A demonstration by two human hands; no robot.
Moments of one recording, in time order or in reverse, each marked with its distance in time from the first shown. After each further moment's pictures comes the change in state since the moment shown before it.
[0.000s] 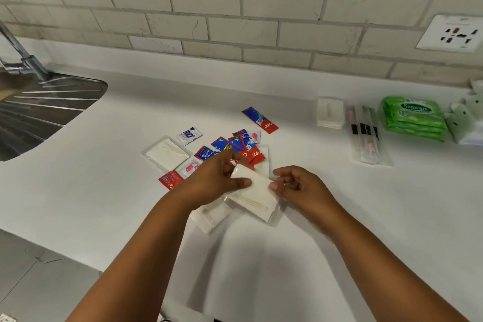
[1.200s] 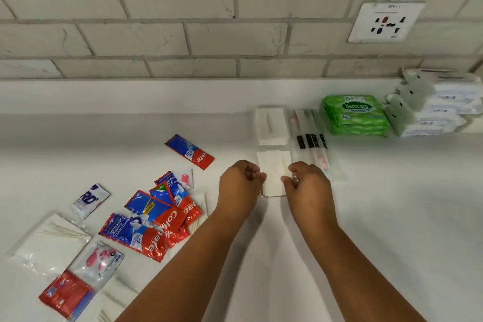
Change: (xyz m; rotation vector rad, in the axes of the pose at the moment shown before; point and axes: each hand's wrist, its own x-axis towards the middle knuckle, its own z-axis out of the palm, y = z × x) left_hand 0.163 0.076 0.132 -0.067 0.180 0.015; right_hand 0.085 0.035 -0.090 -0.540 0.707 -0.011
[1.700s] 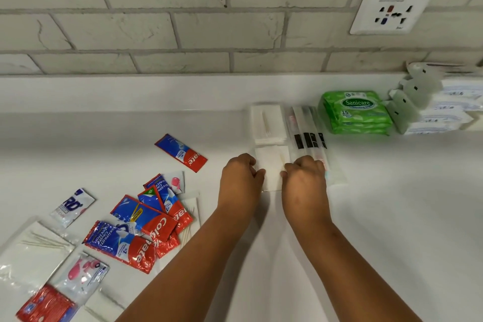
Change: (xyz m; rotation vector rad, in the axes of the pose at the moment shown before) left_hand 0.020 0.007 0.019 0.253 0.032 0.054; right_hand 0.021 0.008 0.019 -0.378 0.070 -0.127
